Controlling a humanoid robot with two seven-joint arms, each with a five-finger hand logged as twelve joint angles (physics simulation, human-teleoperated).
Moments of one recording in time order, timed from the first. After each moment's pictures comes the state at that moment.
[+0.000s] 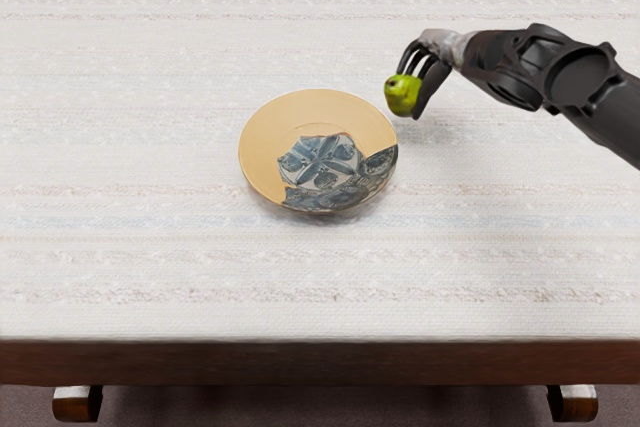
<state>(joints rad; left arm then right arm) -0.08 0.00 -0.19 -0.10 -0.06 -0.40 -0.05 1.39 -0.12 -0.16 0.44 -0.49 0.20 -0.22</state>
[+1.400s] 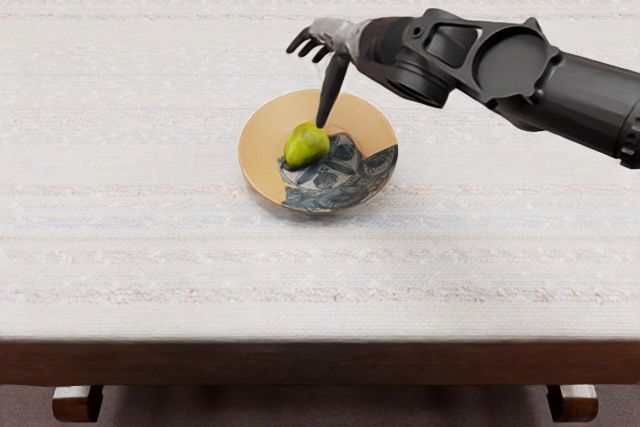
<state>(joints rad) -0.08 0.00 -0.19 -0.10 -0.06 -0.40 -0.05 1.53 -0.05 -0.10 0.79 -0.45 0.03 -0.37</state>
